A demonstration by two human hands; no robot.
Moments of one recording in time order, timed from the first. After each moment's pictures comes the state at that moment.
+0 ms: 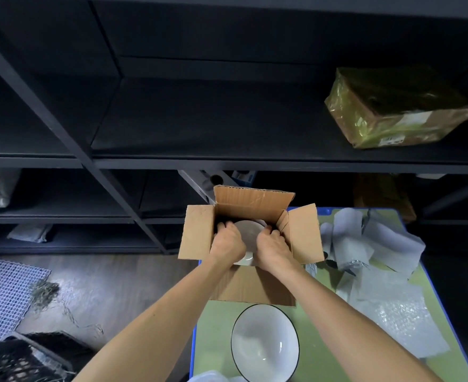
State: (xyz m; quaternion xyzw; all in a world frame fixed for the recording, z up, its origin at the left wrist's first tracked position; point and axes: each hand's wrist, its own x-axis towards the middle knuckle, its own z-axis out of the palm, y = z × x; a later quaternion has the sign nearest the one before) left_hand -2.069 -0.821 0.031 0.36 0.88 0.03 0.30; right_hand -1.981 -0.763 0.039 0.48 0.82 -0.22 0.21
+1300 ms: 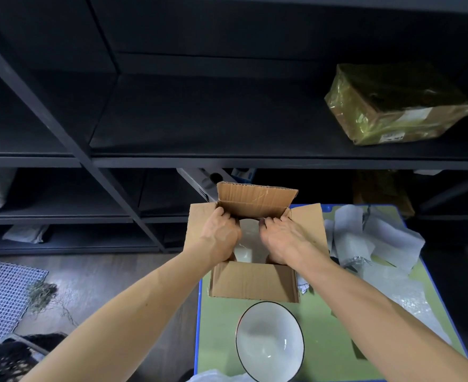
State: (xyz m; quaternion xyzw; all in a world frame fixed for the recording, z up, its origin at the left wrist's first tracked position) left_hand -2.103 -0.839 0.054 0.66 0.72 -0.22 0.03; right_hand -1.976 -0.737 0.061 0.19 0.93 0.11 0.28
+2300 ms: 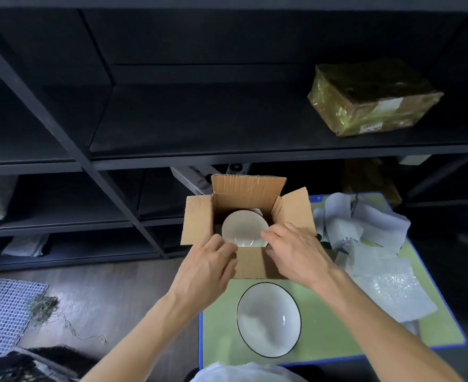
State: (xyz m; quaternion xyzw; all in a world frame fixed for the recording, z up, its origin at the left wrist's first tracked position) left_hand -2.052 -0.948 0.082 0.62 0.76 0.19 0.09; right_hand -1.893 -0.791 0.098 0.24 0.97 -0.03 0.07
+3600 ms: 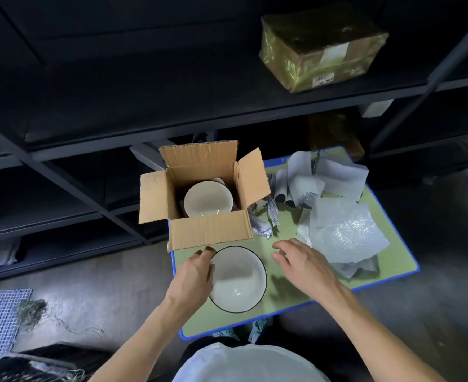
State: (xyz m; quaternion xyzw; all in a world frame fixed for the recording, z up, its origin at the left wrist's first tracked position) left_hand -1.976 -0.964 0.039 0.50 0.81 0.12 0.27; right_hand -1.762 -0.822 0.029 0.45 0.86 -0.23 0.05
